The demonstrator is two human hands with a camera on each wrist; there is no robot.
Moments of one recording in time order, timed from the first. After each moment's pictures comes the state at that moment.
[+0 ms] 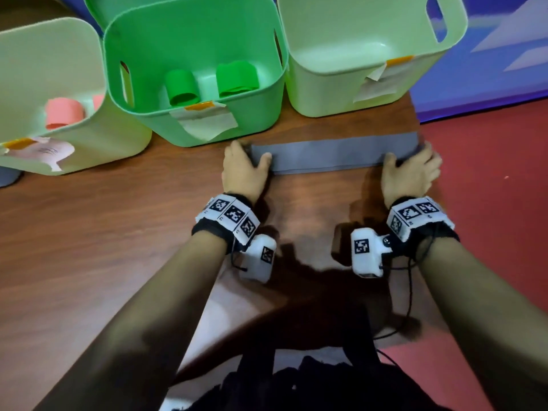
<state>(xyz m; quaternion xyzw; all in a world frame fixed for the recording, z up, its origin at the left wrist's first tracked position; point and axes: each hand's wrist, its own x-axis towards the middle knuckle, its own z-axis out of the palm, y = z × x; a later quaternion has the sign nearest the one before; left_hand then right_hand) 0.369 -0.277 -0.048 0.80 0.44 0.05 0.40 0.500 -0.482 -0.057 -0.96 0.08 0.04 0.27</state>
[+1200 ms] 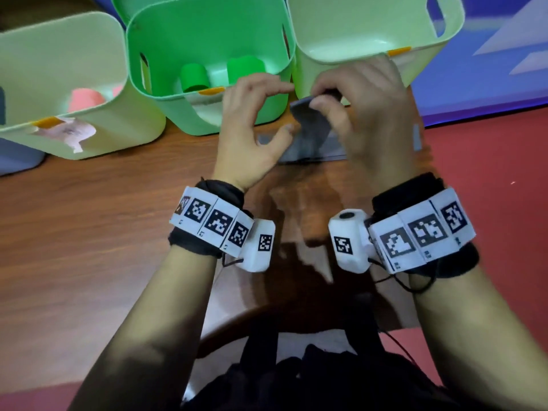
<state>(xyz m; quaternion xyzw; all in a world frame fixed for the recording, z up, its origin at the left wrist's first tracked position) 0.342 -0.293 0.046 0.87 0.11 0.29 0.39 0.431 -0.425 0.086 -0.79 -0.45 -0.17 0.38</state>
